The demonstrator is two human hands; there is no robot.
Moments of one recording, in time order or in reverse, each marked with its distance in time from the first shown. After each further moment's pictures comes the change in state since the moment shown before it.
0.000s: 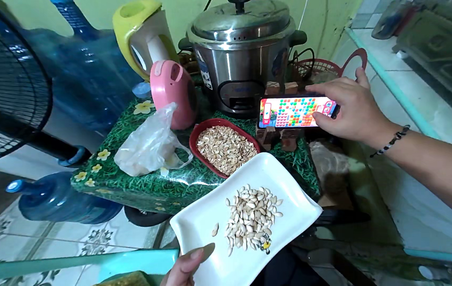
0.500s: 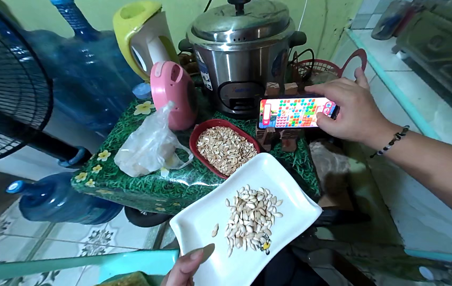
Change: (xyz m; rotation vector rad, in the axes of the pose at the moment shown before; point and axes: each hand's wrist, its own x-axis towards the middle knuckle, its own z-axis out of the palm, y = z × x) left_hand -0.001 0.000 0.001 0.005 0.017 0.004; right_hand 0.000 -0.001 0.000 -0.004 0.003 -0.007
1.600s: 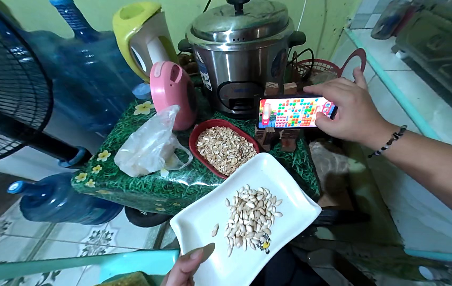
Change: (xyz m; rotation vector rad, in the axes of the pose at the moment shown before) left_hand 0.000 0.000 0.002 0.000 0.006 -0.003; right_hand 0.001 -0.002 0.001 0.002 0.009 -0.010
